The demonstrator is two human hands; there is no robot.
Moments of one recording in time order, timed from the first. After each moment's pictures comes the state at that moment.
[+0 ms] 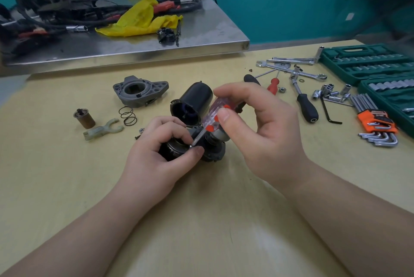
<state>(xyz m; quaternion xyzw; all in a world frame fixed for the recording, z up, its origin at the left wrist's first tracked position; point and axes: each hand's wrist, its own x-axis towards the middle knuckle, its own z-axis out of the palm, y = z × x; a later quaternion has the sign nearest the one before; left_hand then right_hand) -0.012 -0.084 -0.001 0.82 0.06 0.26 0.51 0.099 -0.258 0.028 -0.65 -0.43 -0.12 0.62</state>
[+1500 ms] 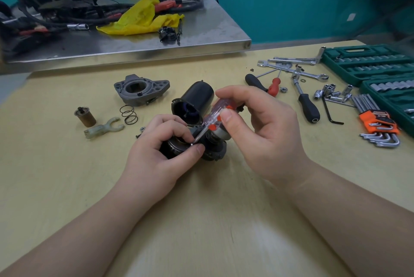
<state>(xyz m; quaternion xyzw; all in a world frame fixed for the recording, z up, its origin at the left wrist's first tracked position) -0.010 -0.082 -0.003 0.82 0.06 0.27 0.50 0.106 -0.257 0.019 -0.64 -0.44 -0.12 0.62</state>
